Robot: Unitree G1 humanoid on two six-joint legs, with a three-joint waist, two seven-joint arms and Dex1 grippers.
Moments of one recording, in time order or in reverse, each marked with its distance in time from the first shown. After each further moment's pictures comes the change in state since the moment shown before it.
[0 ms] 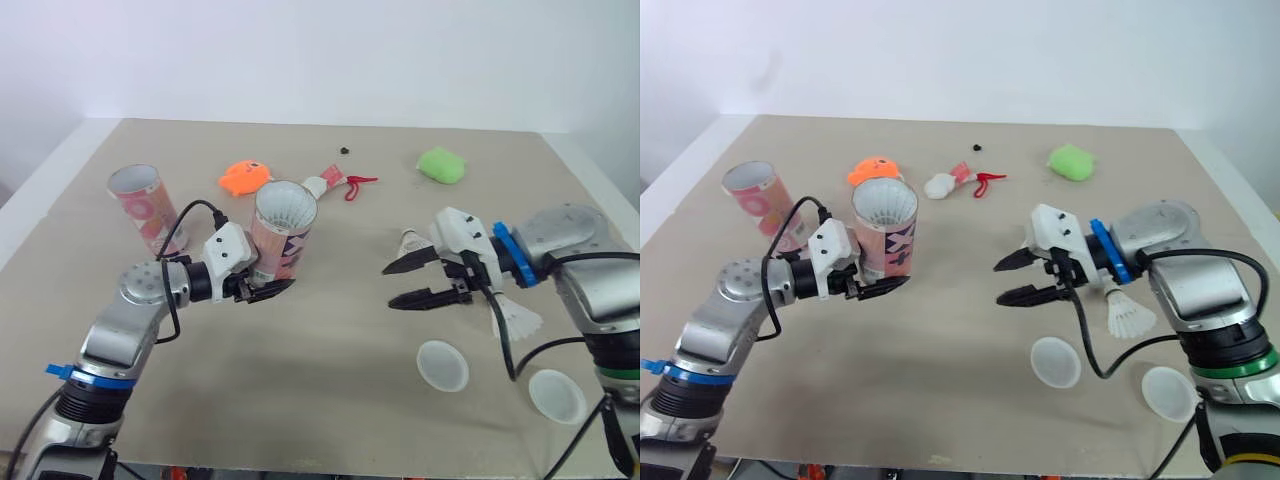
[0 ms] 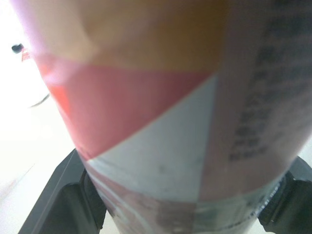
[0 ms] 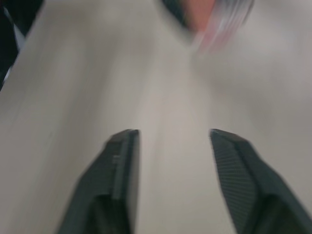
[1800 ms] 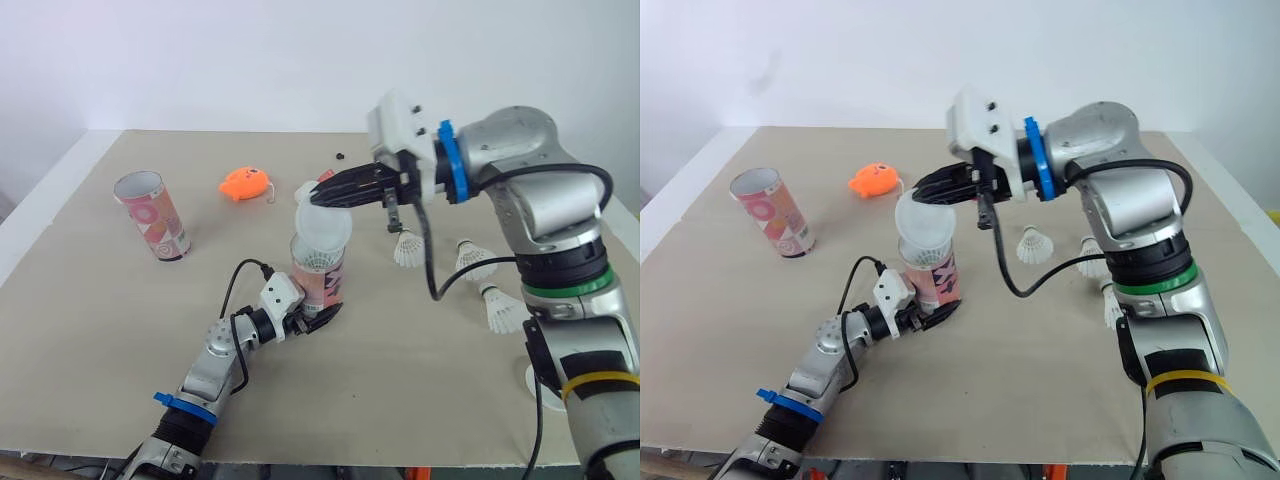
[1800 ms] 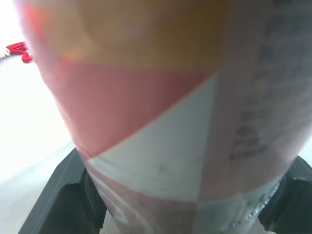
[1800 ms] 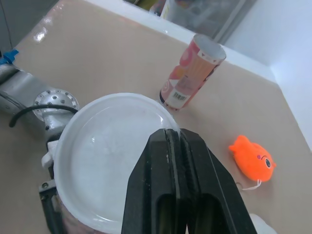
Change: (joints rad) left arm 0.090 -0.267 -0.150 0.388 0.102 -0.389 0.133; right arm -0.589 0.397 0.161 0.174 -0.041 -0.005 -0.203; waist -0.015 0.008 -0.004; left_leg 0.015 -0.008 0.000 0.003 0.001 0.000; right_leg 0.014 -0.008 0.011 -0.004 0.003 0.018
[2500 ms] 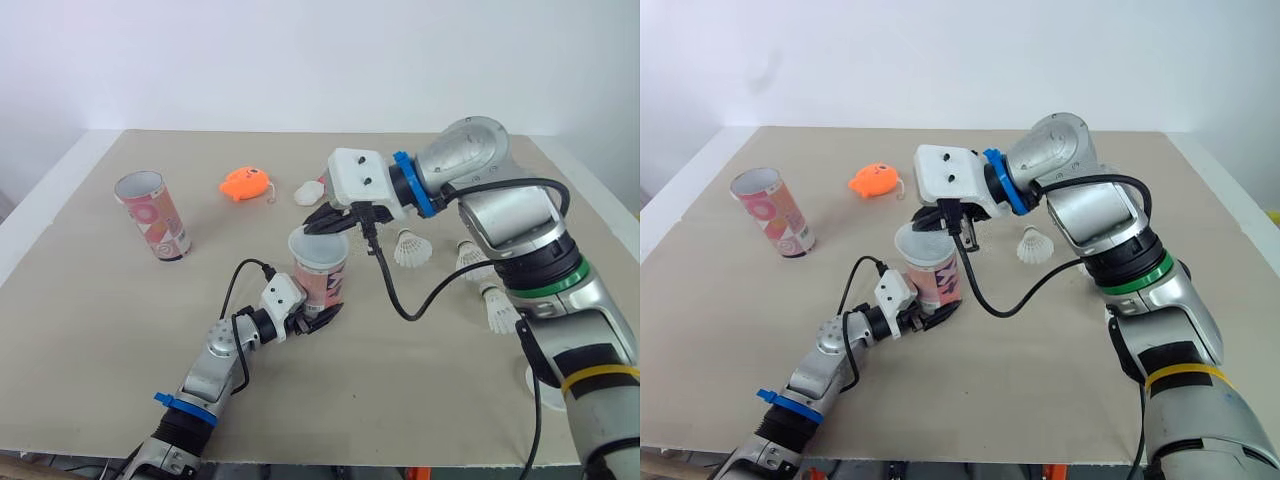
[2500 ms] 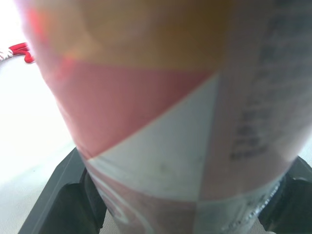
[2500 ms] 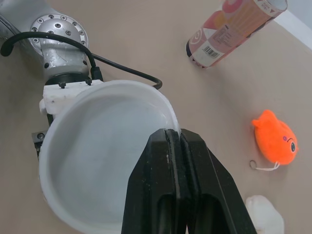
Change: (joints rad) left arm 0.003 0.003 -0.010 -0.007 0.016 0.003 0.018; right arm -0.015 0.006 0.150 0.020 -0.176 -0.092 0.046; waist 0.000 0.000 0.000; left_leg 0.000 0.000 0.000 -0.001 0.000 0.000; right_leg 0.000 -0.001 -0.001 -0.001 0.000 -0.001
